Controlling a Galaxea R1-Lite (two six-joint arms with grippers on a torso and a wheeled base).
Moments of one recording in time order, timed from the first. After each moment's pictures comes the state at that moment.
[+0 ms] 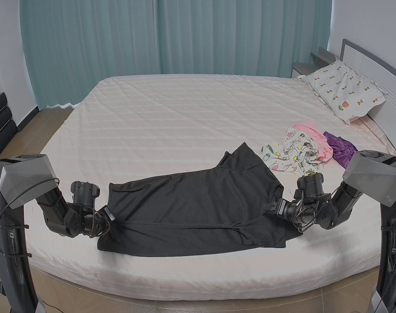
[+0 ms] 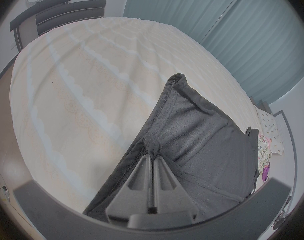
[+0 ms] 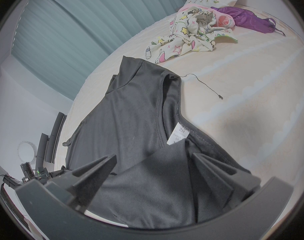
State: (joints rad) left arm -0.05 2.32 -0.80 -0.68 0.03 -0.72; right arm 0.22 2.39 -0.94 -0.72 0.14 0.58
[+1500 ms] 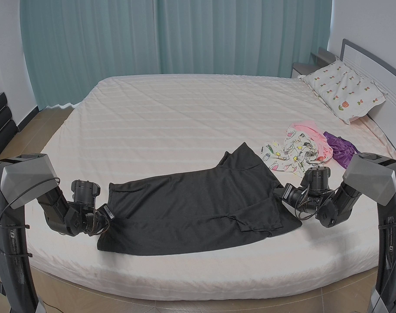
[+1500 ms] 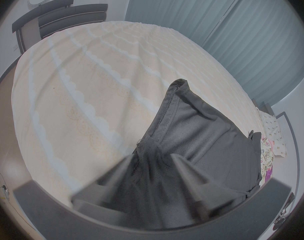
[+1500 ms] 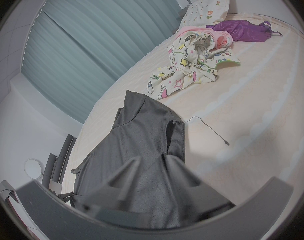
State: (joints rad) left arm -0.05 2.32 -0.82 -0.68 0.07 -0.72; right arm 0.16 2.45 -0.99 -0.96 0.14 0.65
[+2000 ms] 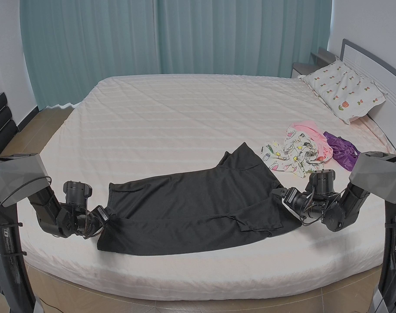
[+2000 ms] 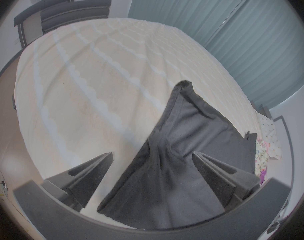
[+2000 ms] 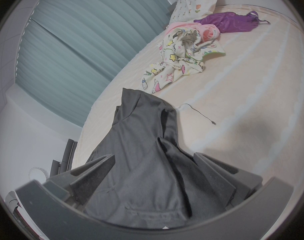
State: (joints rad) left arm -0.02 2.28 -0.75 -0.69 0.01 -0.73; right arm 0.17 2.38 -0.87 -0.96 0.13 0.74
